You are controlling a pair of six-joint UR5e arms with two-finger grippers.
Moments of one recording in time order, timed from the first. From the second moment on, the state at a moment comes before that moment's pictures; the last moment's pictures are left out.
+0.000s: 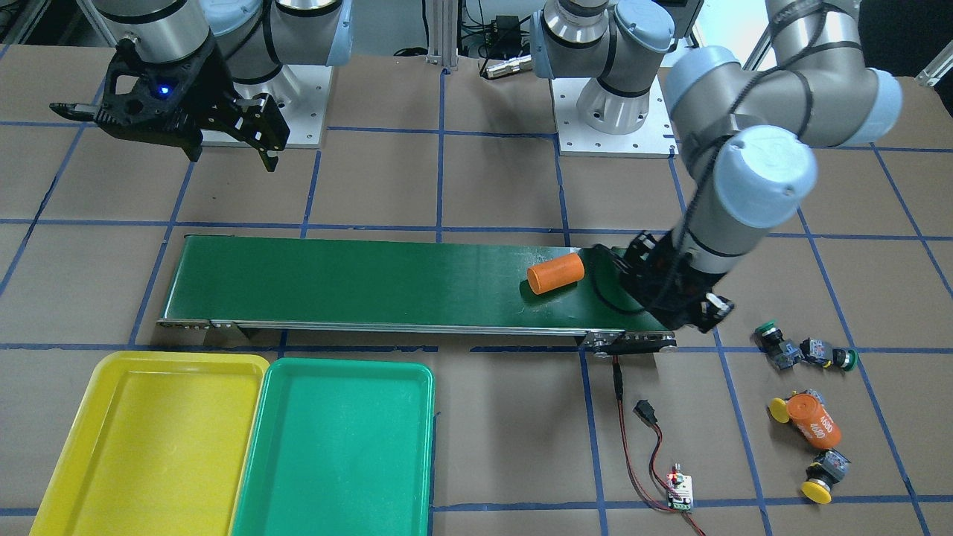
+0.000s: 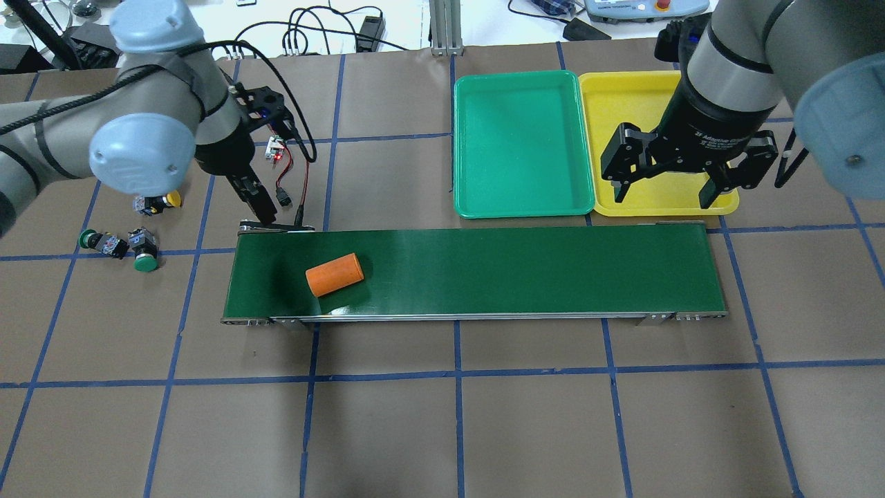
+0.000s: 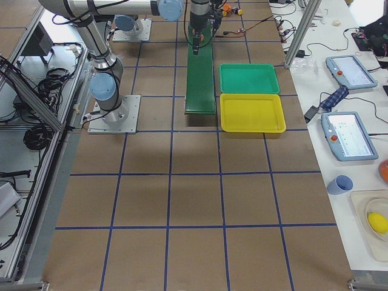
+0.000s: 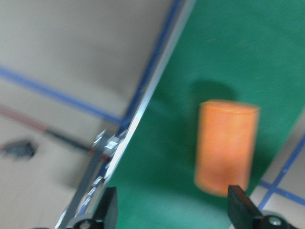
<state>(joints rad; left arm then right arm) -1.43 -1.82 -1.68 -1.28 1.64 0.89 1.58 -1.66 1.67 -1.54 -1.57 0.14</state>
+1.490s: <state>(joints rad) -1.15 -2.31 -1.16 -1.38 1.60 -0.16 1.58 -1.66 1.68 -1.54 -1.58 0.14</state>
